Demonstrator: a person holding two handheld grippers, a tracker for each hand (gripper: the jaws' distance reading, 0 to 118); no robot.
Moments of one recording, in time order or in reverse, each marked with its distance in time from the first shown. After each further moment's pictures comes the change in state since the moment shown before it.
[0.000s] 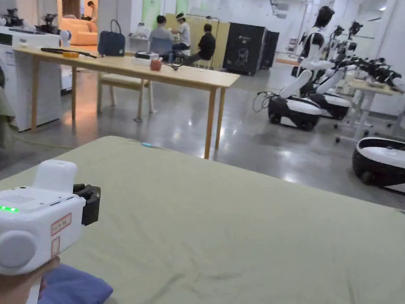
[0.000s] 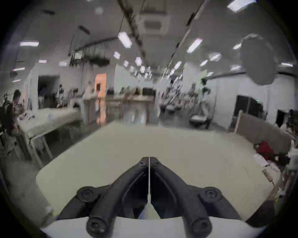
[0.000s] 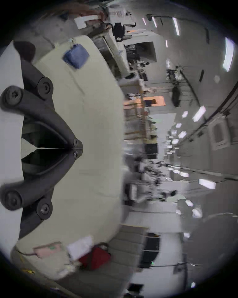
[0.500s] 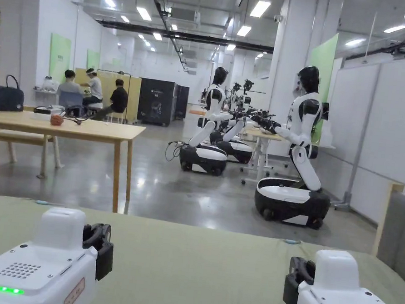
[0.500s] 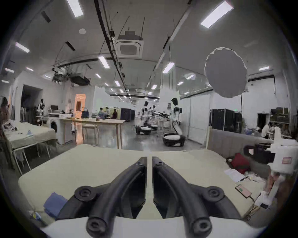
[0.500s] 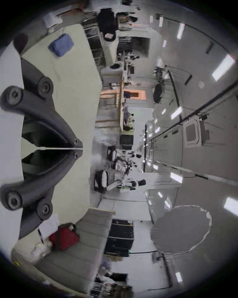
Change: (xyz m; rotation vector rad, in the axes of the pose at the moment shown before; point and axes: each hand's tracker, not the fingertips) left arm 0.222 0.027 0.055 0.109 -0.166 -0.015; right arm 0.042 0.063 0.047 0.171 -0.118 0.095
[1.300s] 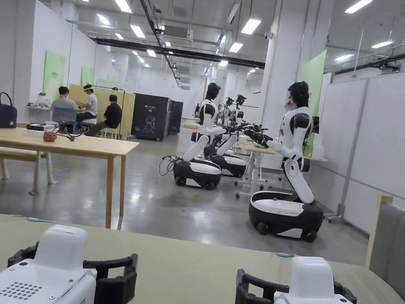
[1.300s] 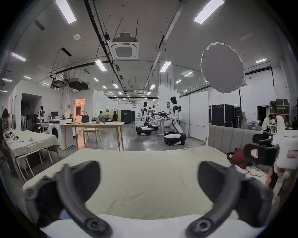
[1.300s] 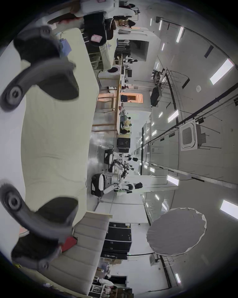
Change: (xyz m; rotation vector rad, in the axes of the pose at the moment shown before) left arm 0.013 0.004 0.010 0.001 0.001 -0.069; right arm -0.017 0.012 0.012 0.025 0.061 -0.051
